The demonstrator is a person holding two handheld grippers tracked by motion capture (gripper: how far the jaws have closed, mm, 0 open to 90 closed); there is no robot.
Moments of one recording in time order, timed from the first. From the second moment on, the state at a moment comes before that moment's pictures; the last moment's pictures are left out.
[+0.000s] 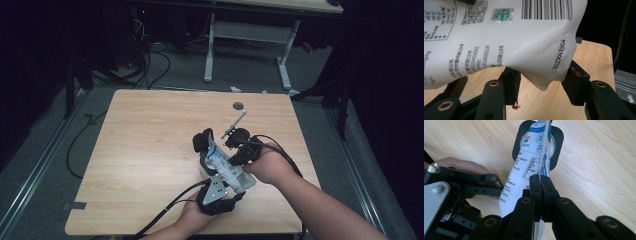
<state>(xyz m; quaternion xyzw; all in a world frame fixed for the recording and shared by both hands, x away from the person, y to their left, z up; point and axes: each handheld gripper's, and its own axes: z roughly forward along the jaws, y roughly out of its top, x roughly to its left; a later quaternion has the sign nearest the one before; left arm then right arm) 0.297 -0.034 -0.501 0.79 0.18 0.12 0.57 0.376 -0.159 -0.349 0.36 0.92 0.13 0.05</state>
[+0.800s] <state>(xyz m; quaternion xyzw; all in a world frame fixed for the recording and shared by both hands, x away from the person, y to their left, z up) 0.308 -0.030 -0.517 0.80 0.21 0.10 0.55 0.371 -0.165 -0.352 0.36 0.92 0.13 0.05</state>
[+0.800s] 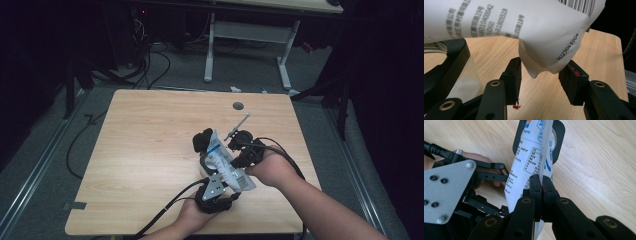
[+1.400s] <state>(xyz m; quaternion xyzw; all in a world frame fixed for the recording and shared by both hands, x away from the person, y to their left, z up) 0.307 -0.029 -0.519 0.80 0.21 0.10 0.55 0.371 -0.171 -0.354 0.37 0.92 0.14 0.04</state>
